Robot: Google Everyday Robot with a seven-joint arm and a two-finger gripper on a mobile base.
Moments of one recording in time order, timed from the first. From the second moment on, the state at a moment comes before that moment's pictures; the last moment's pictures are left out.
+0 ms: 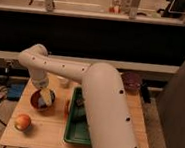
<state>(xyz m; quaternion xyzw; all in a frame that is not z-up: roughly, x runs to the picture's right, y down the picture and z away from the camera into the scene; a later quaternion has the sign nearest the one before) -0.251 0.135 0.795 -0.41 -0.13 -0.30 0.85</state>
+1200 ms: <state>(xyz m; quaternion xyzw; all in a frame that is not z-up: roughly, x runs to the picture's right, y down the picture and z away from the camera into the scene) -0.249 0.146 0.815 -0.38 -0.11 -0.30 0.86</state>
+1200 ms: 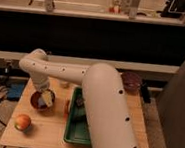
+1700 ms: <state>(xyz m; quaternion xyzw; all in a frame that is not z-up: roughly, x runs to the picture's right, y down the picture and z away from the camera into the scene) -0.248 0.147 0.821 -0.39 -0.11 -0.31 0.86</state>
